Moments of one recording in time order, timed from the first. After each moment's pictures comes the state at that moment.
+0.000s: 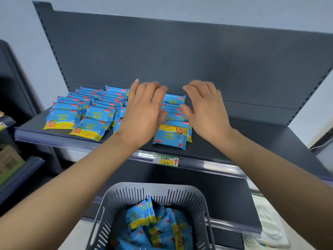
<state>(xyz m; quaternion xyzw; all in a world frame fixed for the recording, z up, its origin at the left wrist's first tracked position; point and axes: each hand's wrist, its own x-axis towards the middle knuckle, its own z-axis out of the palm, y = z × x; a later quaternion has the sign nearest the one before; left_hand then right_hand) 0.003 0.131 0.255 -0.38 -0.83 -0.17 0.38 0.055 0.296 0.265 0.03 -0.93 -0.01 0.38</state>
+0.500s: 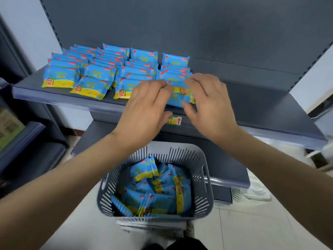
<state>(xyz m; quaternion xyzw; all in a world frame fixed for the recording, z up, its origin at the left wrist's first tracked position) 0.076 0.085 0.191 -0.44 -0.82 -0.18 0.32 0.131 0.252 0.205 0.07 -0.93 -0.01 0.36</state>
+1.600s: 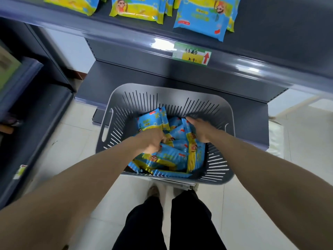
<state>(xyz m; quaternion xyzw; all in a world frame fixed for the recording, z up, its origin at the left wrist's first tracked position) 0.077 0.075 -0.080 -0.33 -0.86 -0.08 -0.39 0.107 0.293 -0.113 -0.10 -0.93 0.10 -0.35</state>
